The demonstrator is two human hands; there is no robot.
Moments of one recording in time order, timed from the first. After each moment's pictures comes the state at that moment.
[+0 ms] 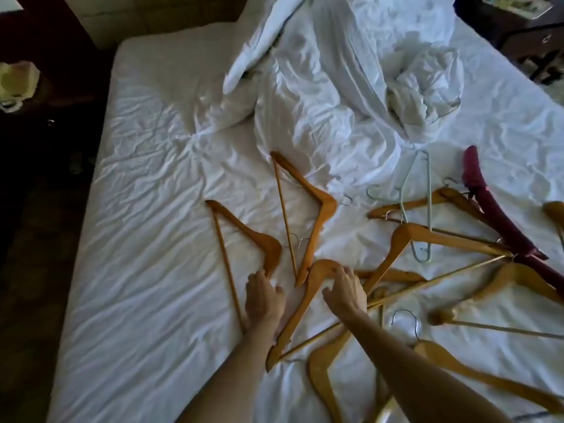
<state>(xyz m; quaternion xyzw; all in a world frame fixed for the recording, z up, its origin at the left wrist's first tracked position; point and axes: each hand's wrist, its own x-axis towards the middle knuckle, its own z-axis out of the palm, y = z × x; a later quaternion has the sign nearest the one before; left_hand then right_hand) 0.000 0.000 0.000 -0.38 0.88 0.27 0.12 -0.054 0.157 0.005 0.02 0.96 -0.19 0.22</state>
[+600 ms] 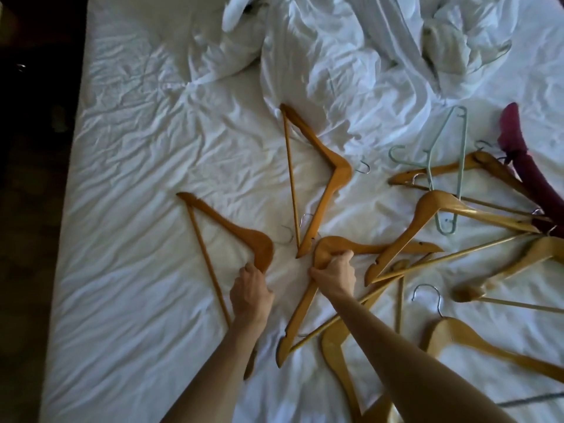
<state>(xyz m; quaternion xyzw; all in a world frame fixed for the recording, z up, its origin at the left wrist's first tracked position) 0.049 -0.038 -0.045 -0.32 0.92 0.12 0.20 -0.025 0.111 -0.047 0.21 0.88 -0.34 0.26</state>
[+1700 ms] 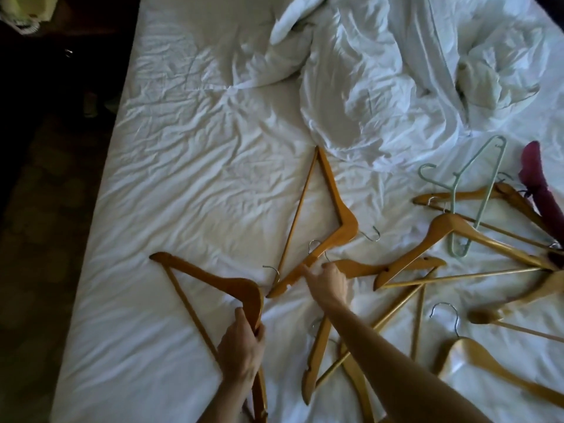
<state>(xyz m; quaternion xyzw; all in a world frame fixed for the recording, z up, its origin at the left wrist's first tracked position) 0.162 -0.063 -0.029 -0.42 0.86 0.24 0.17 0.003 0.047 -0.049 0.11 0.91 -0.29 0.27</state>
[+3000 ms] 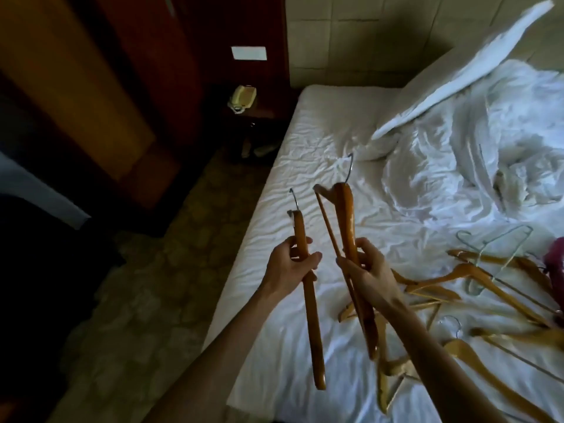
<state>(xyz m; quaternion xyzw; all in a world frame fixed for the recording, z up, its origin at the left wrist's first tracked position) 0.319 -0.065 0.402 -0.34 0.69 0.62 -0.11 0.211 0.085 0.404 -0.27 0.76 -0.53 0.28</state>
